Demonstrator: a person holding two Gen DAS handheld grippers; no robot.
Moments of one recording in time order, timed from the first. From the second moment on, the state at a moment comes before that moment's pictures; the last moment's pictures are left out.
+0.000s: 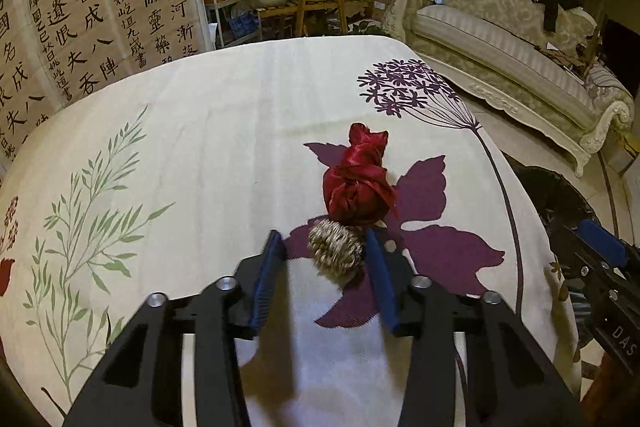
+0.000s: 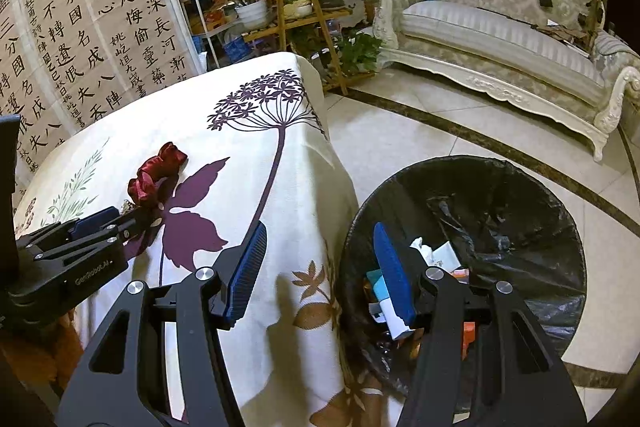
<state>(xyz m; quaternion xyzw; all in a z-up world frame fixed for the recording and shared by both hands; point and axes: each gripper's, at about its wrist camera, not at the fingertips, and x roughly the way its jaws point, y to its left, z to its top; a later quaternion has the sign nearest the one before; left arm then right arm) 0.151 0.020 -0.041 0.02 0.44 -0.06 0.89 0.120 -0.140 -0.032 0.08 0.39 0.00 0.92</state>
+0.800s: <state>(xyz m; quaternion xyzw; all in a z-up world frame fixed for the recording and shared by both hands) 0.148 0.060 -0.035 0.01 0.42 -0.03 0.90 0.128 -0.115 -0.028 0.06 0.39 0.02 0.92</state>
